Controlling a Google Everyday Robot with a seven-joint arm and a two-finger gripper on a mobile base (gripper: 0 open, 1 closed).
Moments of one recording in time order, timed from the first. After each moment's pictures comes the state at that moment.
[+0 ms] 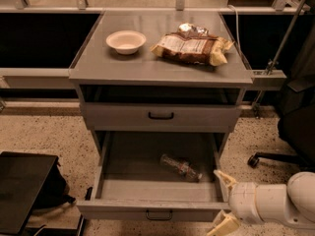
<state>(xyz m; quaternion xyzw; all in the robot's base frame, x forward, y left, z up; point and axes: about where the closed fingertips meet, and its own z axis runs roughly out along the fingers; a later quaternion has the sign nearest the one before) 0.385 -0.159 0.621 -0.52 0.75 0.20 0.35</state>
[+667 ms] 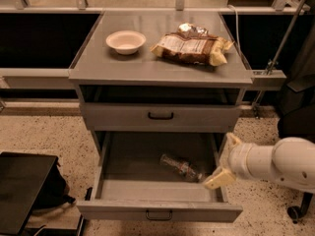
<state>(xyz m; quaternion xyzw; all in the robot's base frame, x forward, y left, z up) 0.500 -0.202 0.653 -0.47 0.80 0.06 0.37</state>
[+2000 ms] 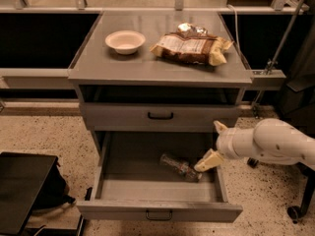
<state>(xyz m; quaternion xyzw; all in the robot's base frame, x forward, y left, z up) 0.580 -0.191 0.627 -0.50 0.78 0.06 0.38</state>
